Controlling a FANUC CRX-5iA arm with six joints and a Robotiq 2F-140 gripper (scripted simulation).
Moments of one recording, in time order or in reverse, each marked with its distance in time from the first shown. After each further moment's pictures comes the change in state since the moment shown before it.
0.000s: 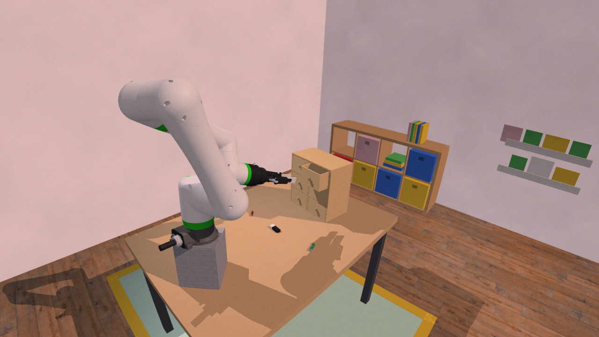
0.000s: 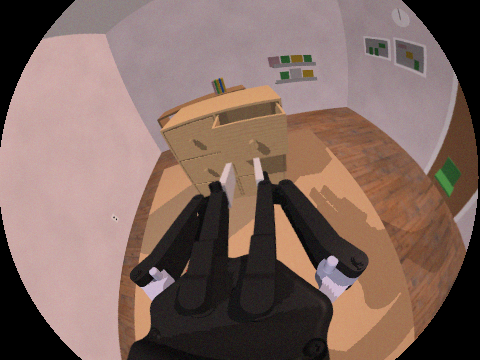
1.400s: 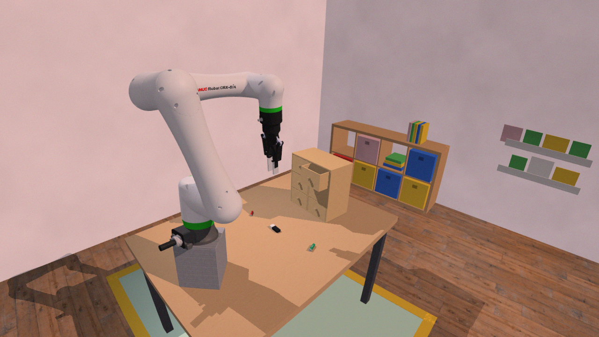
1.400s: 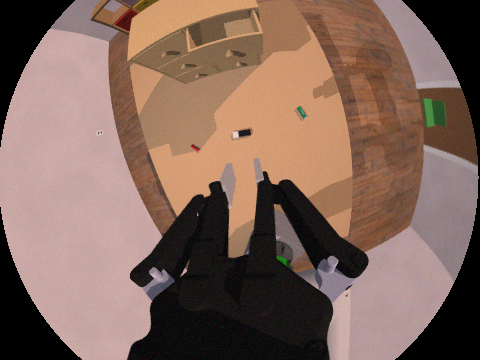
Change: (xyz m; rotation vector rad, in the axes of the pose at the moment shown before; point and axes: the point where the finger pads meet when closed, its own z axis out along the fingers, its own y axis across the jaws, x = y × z) arm 0.057 0.010 -0.131 0.035 -1.105 0.035
